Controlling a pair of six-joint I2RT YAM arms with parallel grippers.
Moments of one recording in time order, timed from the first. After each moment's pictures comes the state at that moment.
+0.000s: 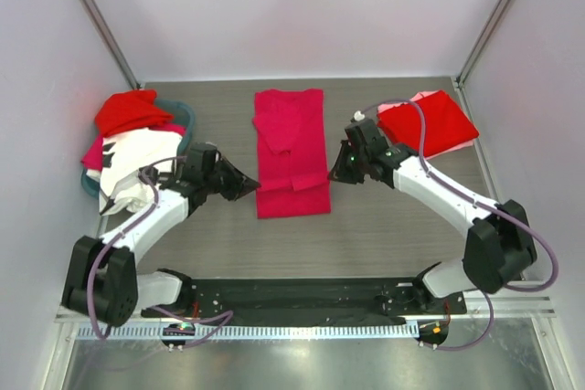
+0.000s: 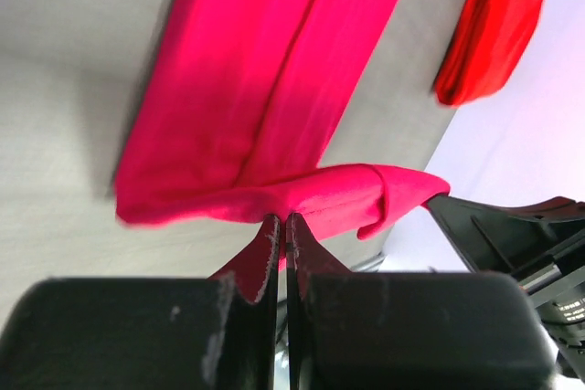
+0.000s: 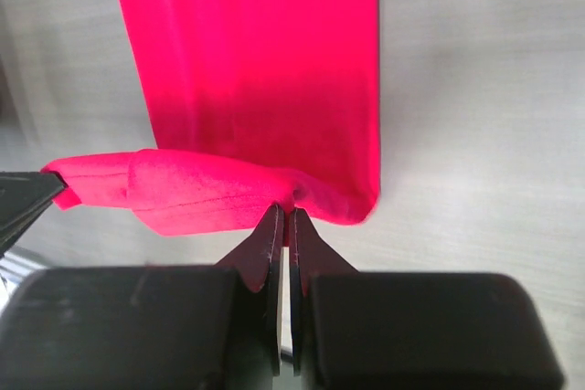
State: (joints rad) left arm -0.32 1.22 0.67 -0.21 0.32 -1.15; right arm 0.55 1.41 1.05 -0.52 -0.04 0.76
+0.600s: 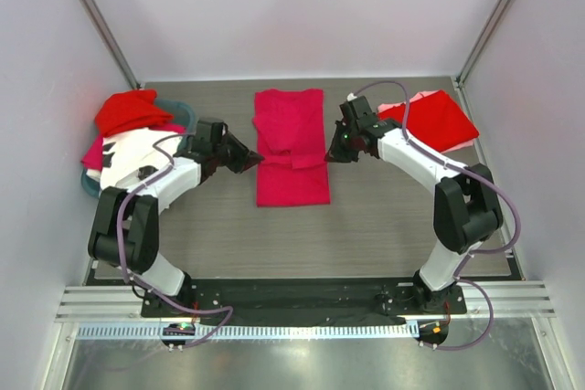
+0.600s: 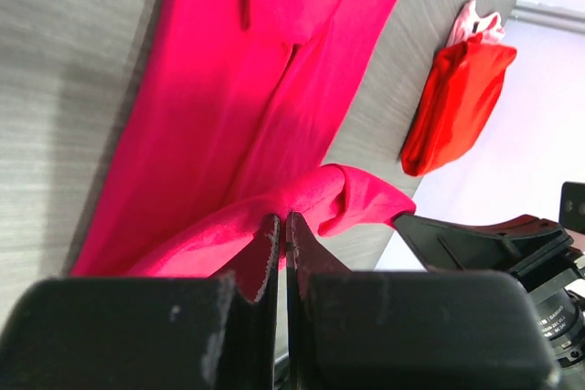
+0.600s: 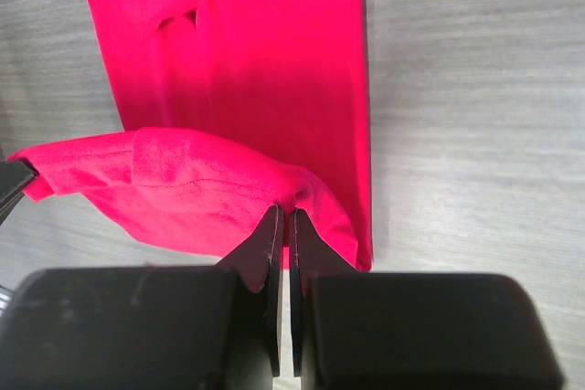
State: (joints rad) left arm -0.27 1.56 0.93 -0.10 0.31 -1.14; right arm 0.45 1.70 1.29 -0.51 -0.09 0.67
